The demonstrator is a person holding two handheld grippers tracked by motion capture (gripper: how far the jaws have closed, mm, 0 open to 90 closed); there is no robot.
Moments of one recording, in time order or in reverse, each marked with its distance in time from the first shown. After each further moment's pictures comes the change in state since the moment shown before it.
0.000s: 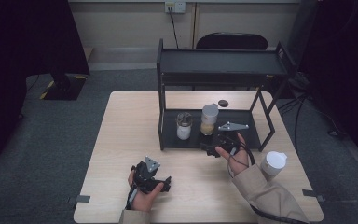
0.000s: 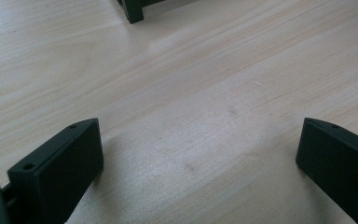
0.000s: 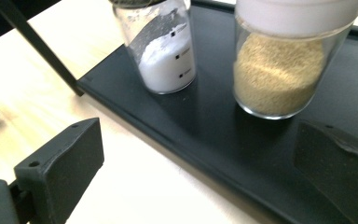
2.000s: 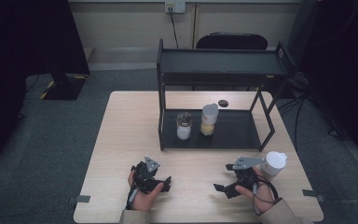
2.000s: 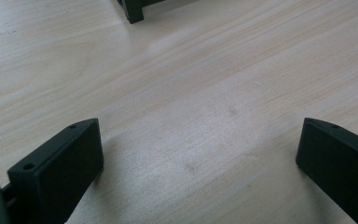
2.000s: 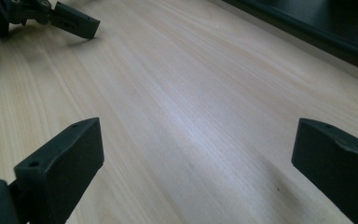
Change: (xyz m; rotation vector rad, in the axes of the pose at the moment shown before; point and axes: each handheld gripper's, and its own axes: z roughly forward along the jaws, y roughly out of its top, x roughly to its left) left arm 0.000 0.000 0.000 0.000 0.000 0.000; right arm -0.015 -0.075 -0.064 0.086 0.222 -0.181
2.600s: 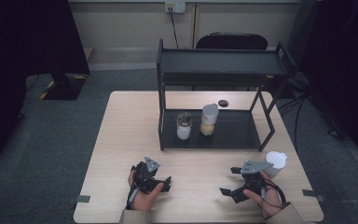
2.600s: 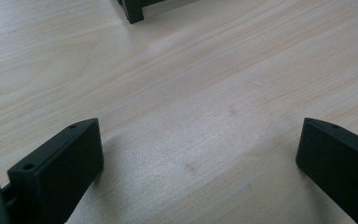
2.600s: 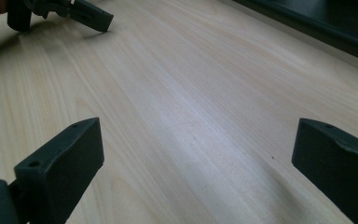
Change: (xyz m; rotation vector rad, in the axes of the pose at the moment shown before) left arm 0.000 0.000 0.000 0.000 0.000 0.000; right arm -0.008 -0.018 -0.017 -0.029 0.035 -0.007
